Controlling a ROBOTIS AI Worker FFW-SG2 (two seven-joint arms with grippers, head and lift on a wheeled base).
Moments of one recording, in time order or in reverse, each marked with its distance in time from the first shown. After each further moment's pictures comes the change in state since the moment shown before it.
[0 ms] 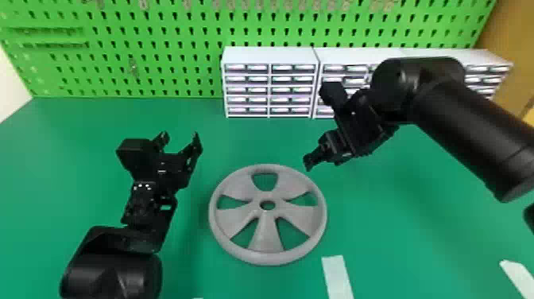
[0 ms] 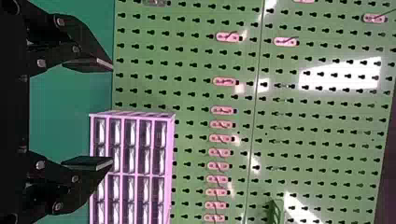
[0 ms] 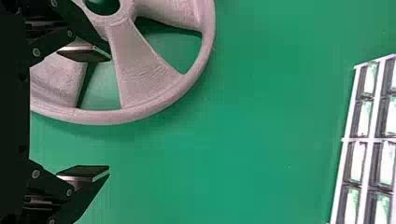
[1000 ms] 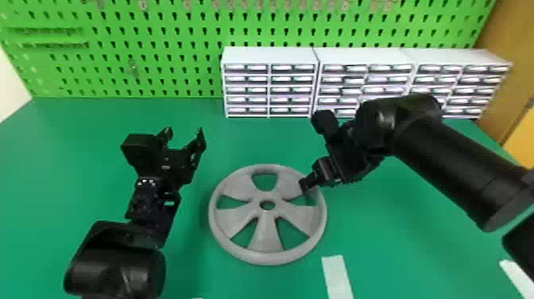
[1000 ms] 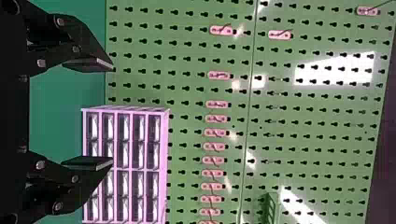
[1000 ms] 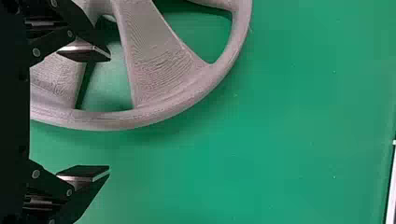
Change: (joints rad) left arm -0.016 0.000 -0.017 -0.001 -0.007 0.000 0.005; right arm 0.077 0.042 0.051 0.072 0.041 -0.118 0.000
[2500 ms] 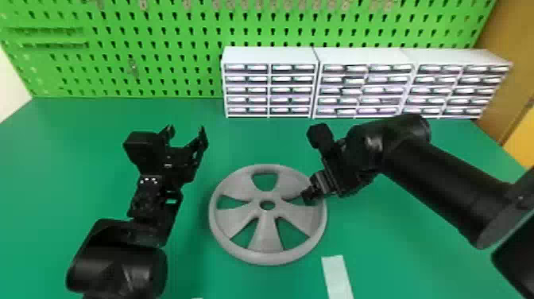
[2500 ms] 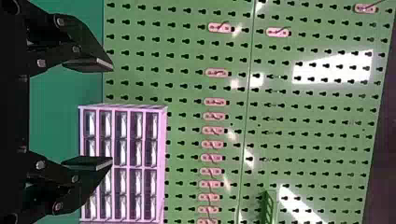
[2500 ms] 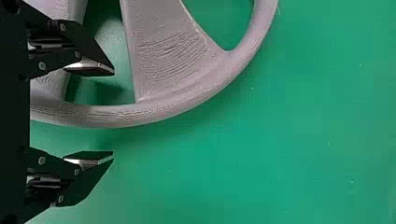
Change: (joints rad) left arm -0.008 0.000 -0.010 0.001 0.001 0.000 0.005; right arm 0.037 0.021 0.070 0.045 0.043 -0.106 -0.002
